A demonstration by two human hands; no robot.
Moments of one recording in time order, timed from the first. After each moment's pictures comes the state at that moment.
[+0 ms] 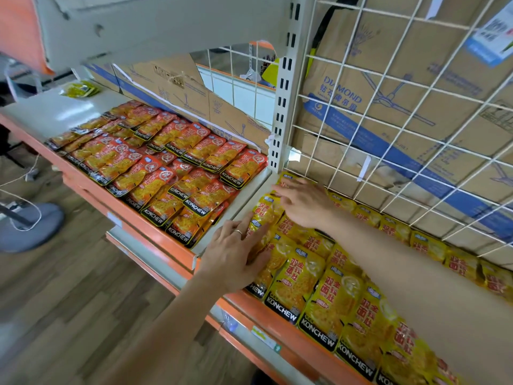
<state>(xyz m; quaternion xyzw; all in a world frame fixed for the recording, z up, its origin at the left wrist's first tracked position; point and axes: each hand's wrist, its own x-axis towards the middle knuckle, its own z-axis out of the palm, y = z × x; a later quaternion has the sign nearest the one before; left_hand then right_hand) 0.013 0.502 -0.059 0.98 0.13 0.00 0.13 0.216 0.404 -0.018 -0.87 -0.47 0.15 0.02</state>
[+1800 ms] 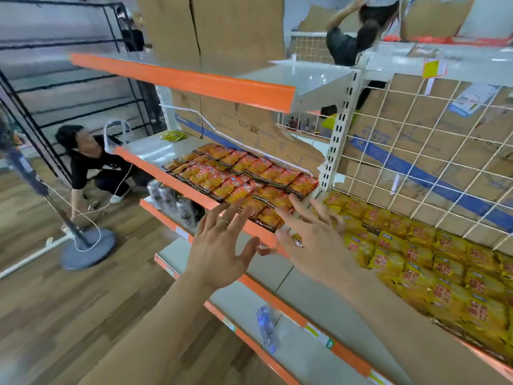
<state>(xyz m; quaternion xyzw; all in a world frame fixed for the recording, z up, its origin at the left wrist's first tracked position) -0.210 0.538 0.061 0.95 0.21 0.21 0.08 -0.077 0.380 0.087 -0.87 -0.45 -0.02 0.18</state>
